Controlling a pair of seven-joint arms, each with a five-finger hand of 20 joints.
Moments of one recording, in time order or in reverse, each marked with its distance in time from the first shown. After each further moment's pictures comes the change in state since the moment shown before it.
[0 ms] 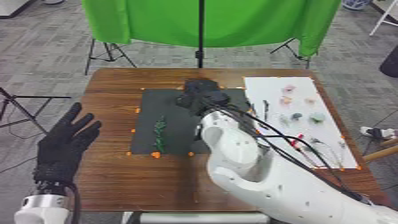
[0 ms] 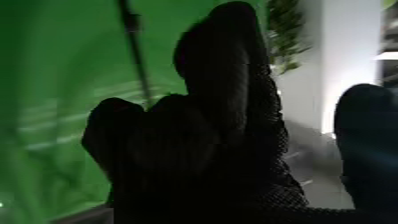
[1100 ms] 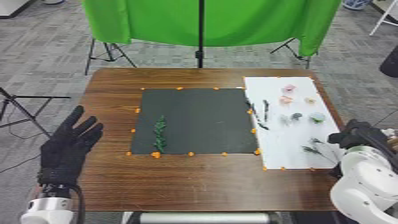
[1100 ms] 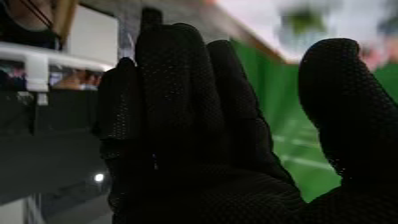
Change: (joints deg) left arm -0.9 -1.3 1.9 1.6 -0.3 -1.5 2.2; right arm -47.7 31.5 46.3 -10.5 9.8 -0.3 18.3
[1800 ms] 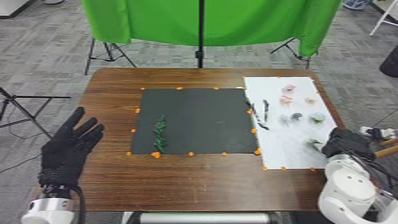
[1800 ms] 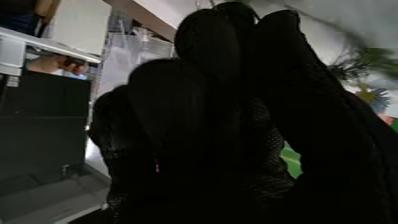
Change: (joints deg) left arm 0.0 -0.8 0.0 0.0 0.2 -0.2 -0.7; right arm 7.6 0.7 -13.7 6.6 -7.9 -0.2 -0.7
